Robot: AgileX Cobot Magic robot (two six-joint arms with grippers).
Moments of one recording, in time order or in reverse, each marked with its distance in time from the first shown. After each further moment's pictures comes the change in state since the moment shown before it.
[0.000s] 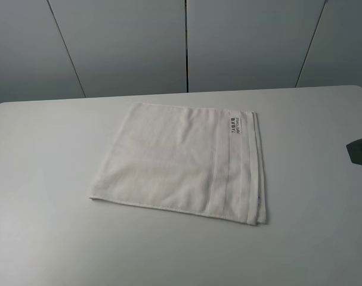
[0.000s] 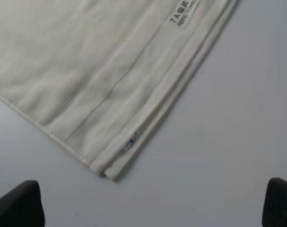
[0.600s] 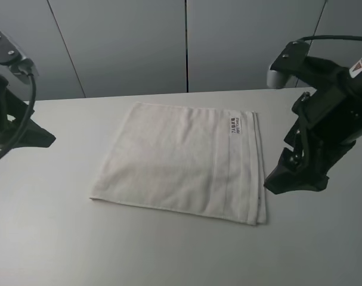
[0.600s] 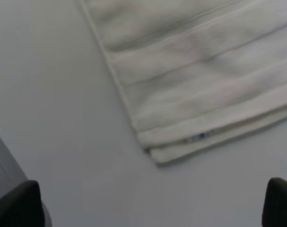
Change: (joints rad) left arm -0.338 0.579 -0.153 -0.131 -0.188 0.562; right arm 0.431 0.598 -0.158 -0.109 -0.045 -0.168
